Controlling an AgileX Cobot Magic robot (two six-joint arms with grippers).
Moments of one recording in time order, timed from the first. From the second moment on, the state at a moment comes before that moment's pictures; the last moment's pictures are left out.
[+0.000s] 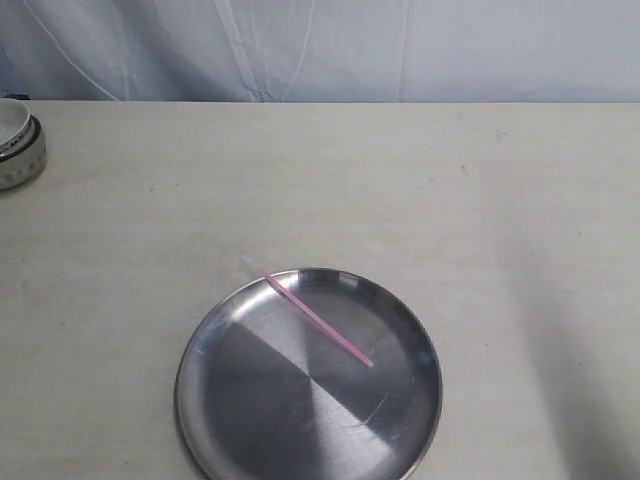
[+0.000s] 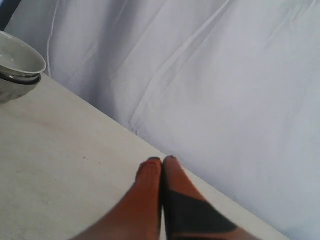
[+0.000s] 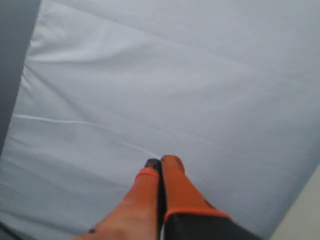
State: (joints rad) left arm 0.03 0.00 0.00 -0.73 0.07 -0.02; right arm 0.10 0.00 -0.01 0.61 -0.26 0.54
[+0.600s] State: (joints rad) left arm 0.03 0.00 0.00 -0.73 0.13 -0.02; right arm 0.10 0.97 -0.95 0.51 0.83 -0.34
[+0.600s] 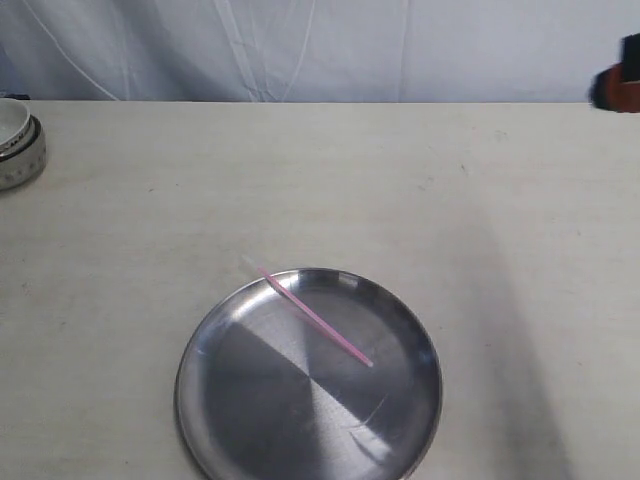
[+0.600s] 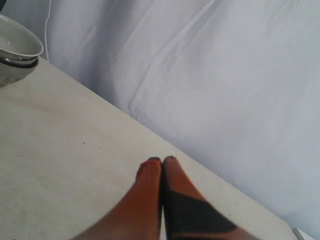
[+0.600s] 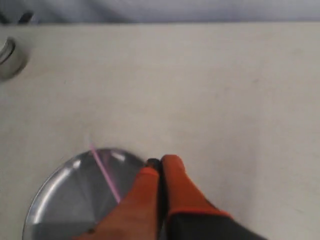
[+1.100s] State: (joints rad) left arm 0.03 0.00 0.00 -0.73 0.17 -0.02; right arm 0.43 1.73 -1.26 0.58 1.01 -0.65
